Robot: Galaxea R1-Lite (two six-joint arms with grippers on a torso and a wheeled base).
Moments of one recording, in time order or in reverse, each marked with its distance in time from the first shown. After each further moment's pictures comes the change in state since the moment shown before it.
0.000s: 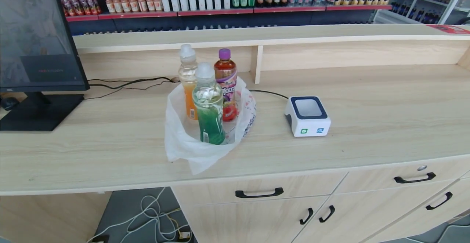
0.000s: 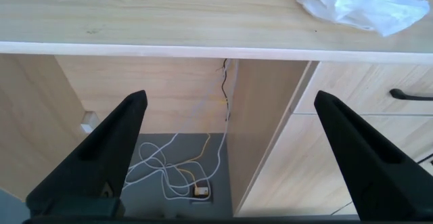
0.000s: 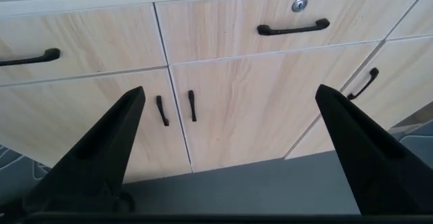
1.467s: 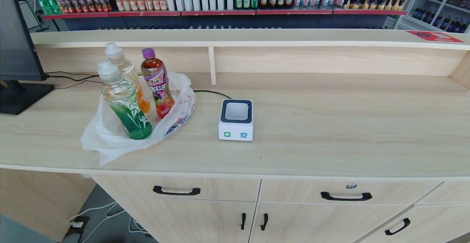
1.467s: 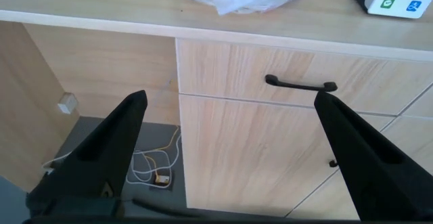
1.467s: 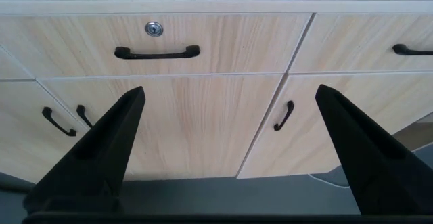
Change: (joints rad) left arm -0.001 0.000 -0.002 0.000 0.000 -0.001; right arm 0.000 0.003 0.000 -0.001 -0.001 -0.006
